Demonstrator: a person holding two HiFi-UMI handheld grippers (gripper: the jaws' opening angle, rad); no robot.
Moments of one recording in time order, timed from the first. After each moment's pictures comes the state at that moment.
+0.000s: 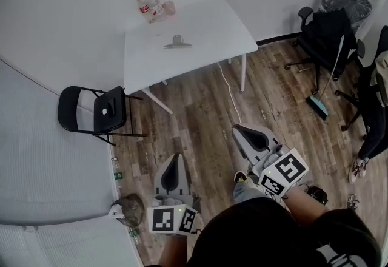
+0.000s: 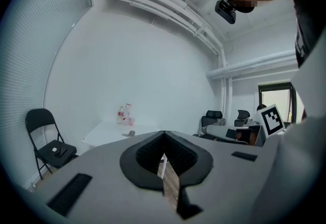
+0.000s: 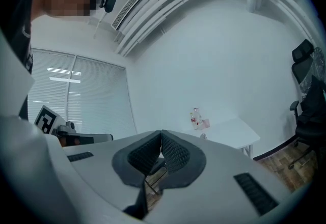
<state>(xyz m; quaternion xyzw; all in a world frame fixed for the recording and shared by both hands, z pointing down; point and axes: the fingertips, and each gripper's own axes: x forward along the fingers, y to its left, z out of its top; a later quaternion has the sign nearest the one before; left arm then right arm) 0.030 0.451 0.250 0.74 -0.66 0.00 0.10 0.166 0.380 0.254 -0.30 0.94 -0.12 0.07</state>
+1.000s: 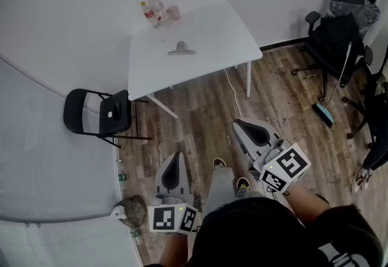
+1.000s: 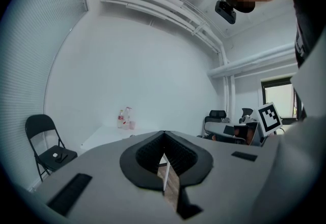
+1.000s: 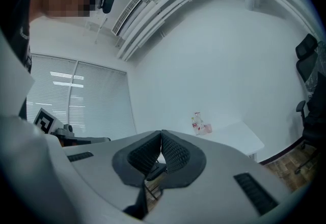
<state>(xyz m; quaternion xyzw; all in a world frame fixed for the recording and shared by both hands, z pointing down) 0.047 0.410 0.239 0.73 -0.67 0.01 0.08 0.179 0.328 0.240 -0.28 0.95 -0.12 0.09</state>
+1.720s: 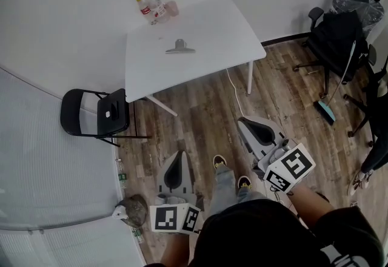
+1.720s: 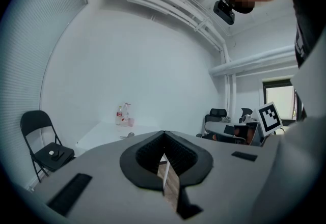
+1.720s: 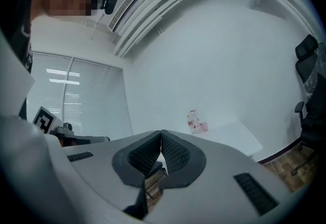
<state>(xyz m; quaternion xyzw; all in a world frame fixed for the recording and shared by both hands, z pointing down) 0.040 0.365 0.252 0.74 -0.67 0.01 0.10 0.175 0.284 0.252 -0.29 0.94 -0.12 0.08</state>
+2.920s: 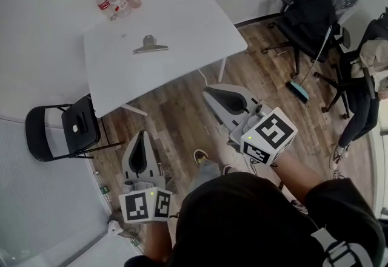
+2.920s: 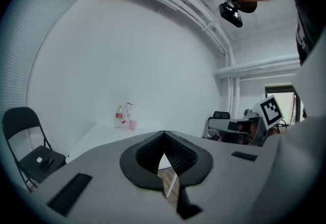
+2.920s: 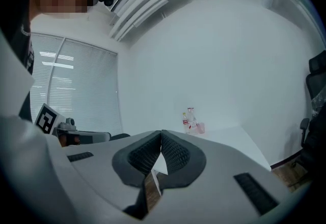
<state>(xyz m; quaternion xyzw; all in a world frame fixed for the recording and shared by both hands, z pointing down) -0.087 0.222 0.261 0.75 -0.65 0.00 0.12 0.058 0.151 0.248 -0.31 0.94 -0.10 0.01</state>
